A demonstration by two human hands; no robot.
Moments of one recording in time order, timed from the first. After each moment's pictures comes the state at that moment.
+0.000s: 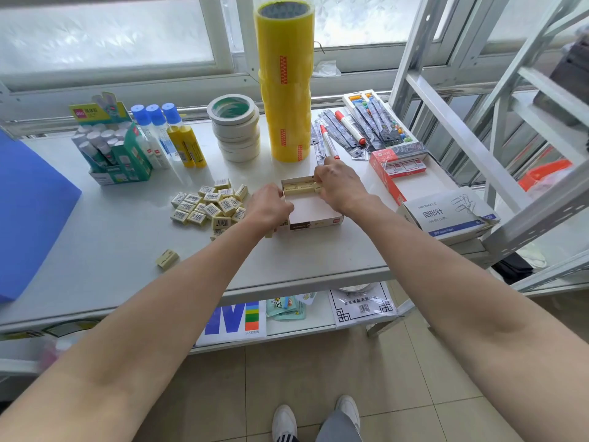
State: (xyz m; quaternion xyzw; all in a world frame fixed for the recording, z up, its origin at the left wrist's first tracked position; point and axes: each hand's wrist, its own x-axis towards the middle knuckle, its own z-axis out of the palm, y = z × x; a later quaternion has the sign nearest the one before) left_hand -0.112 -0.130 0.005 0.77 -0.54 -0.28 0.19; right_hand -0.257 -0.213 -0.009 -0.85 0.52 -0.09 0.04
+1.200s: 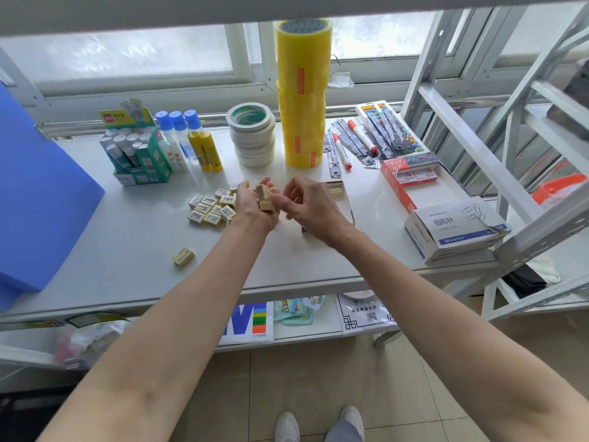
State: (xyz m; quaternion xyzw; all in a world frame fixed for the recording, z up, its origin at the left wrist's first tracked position) left_hand -0.083 -0.139 0.008 0.43 0.09 -0.61 0.66; right_hand -0.210 -0.131 0.018 -0.76 0.43 -0.31 0.38
